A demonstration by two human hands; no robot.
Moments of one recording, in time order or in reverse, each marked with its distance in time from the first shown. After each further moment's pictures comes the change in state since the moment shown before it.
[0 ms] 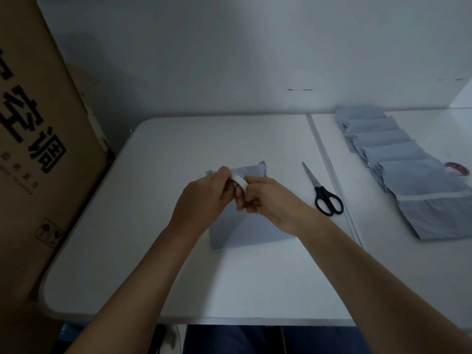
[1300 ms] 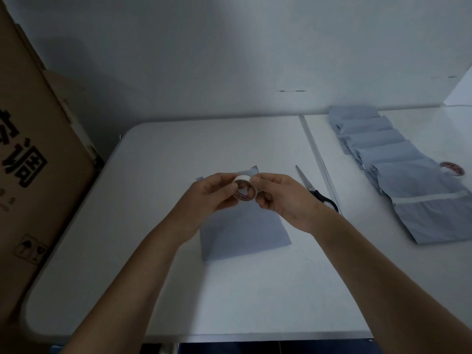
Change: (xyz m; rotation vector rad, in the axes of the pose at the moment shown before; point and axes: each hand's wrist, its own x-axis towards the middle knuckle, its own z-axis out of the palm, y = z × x) left_hand 0.021 0.014 -0.001 -1.228 -0.379 -0.599; right_hand 0.000 -0.001 -0.046 0.059 0.027 -0.066
